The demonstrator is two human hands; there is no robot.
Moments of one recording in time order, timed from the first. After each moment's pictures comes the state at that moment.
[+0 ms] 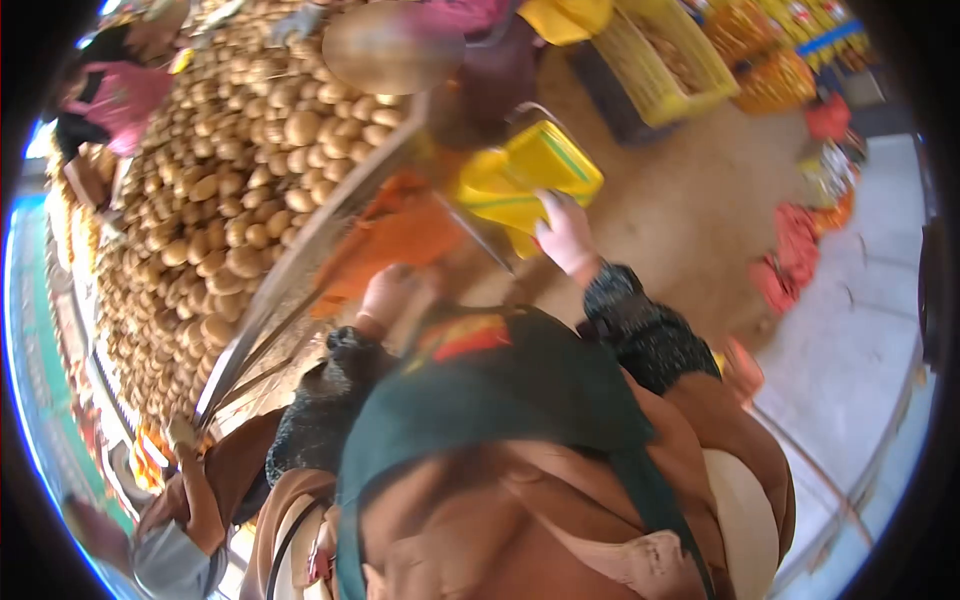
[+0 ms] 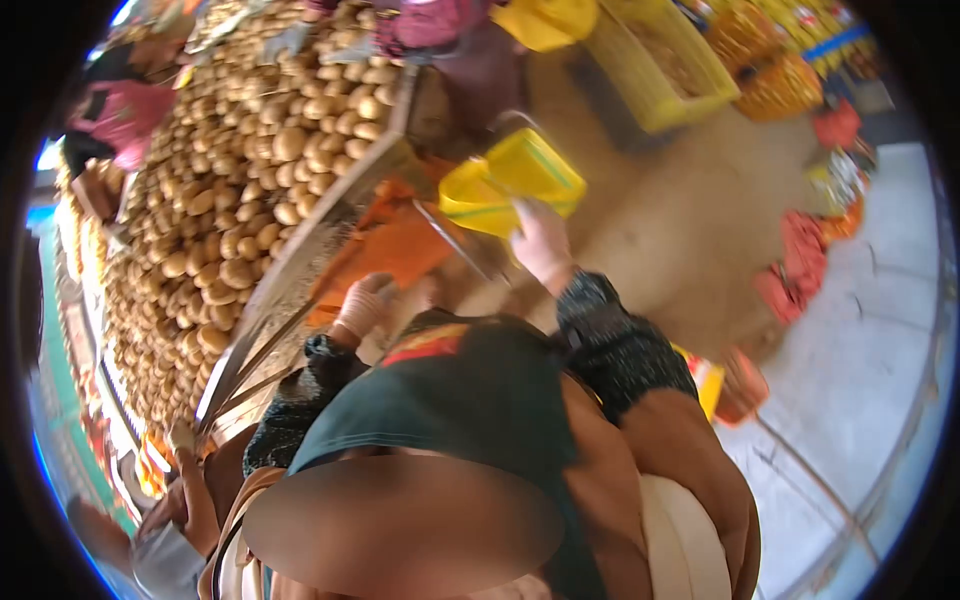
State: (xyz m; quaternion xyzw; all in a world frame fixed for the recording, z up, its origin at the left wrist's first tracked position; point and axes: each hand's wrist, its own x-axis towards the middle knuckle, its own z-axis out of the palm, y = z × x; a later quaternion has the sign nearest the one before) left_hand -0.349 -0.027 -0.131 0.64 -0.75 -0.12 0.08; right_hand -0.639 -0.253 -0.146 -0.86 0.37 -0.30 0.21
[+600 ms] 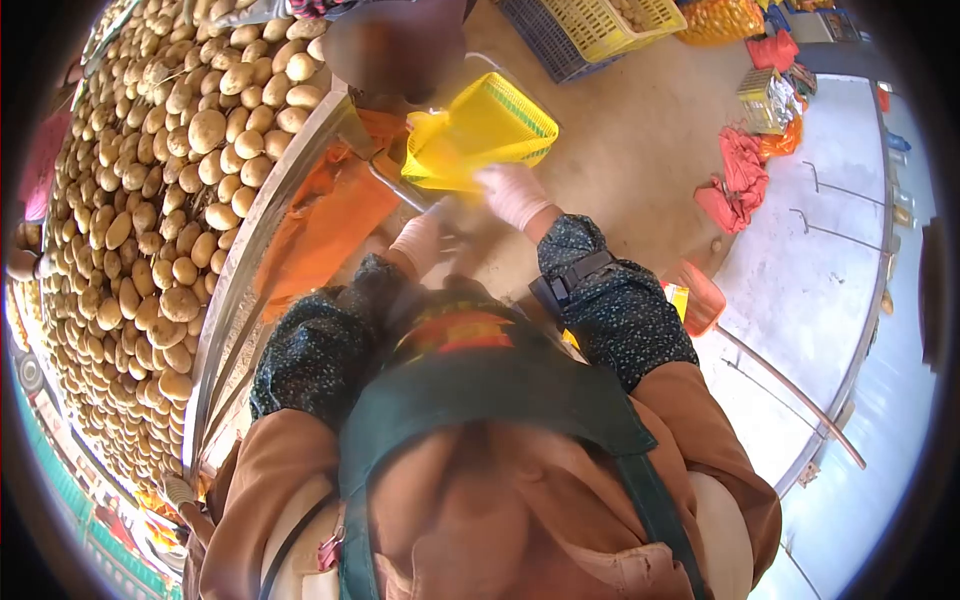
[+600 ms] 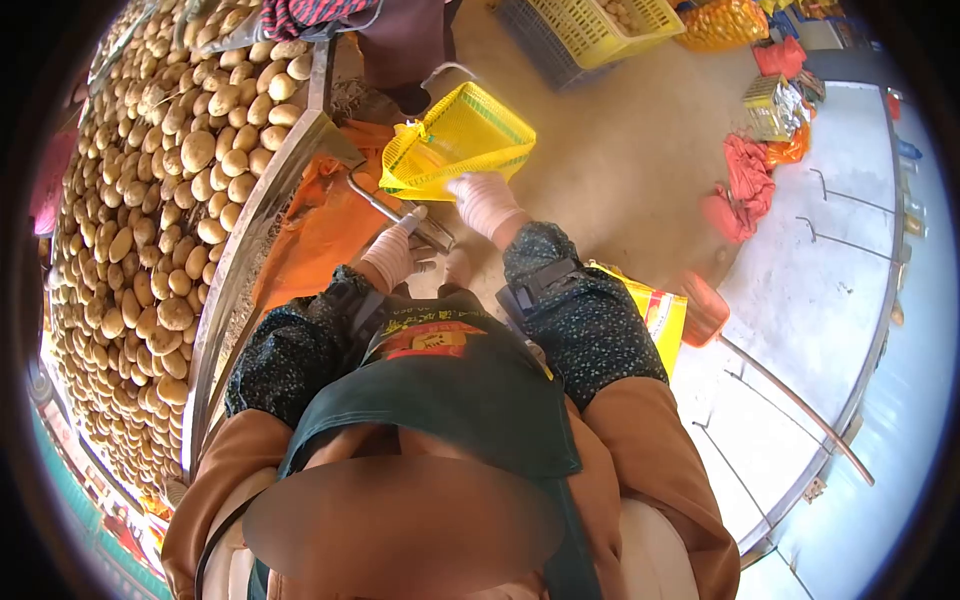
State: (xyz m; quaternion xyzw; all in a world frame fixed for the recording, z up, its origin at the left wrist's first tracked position) left_hand -0.439 -0.163 -0.165 0.53 0.09 -0.78 0.32; right_hand -0.614 -0.280 -0.160 -0.87 0.38 0.07 0.30
